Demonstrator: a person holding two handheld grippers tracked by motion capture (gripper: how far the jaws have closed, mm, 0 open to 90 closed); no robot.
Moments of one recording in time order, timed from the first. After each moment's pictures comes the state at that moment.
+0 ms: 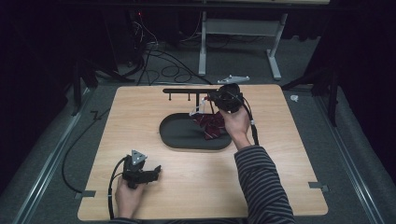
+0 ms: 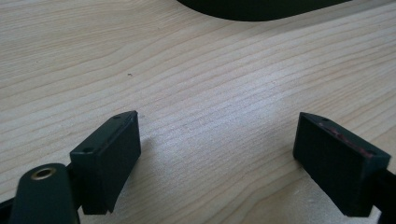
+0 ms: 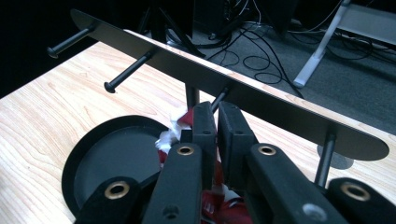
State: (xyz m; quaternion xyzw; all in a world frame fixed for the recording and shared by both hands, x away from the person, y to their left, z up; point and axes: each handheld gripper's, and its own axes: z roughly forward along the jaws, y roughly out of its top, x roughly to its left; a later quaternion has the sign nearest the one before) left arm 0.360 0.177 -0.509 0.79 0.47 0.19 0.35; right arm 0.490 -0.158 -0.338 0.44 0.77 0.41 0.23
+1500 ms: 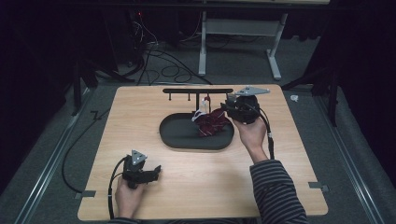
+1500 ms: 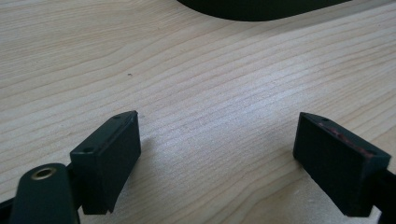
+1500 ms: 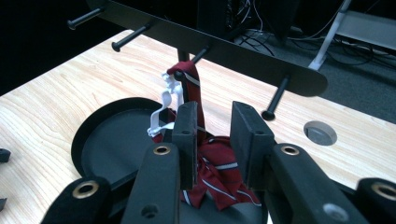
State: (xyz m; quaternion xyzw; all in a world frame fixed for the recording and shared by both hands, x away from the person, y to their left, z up) left arm 0.360 0.177 -0.509 0.79 0.47 0.19 0.35; right arm 0.451 -0.201 -0.346 0.43 0.76 0.43 0.23
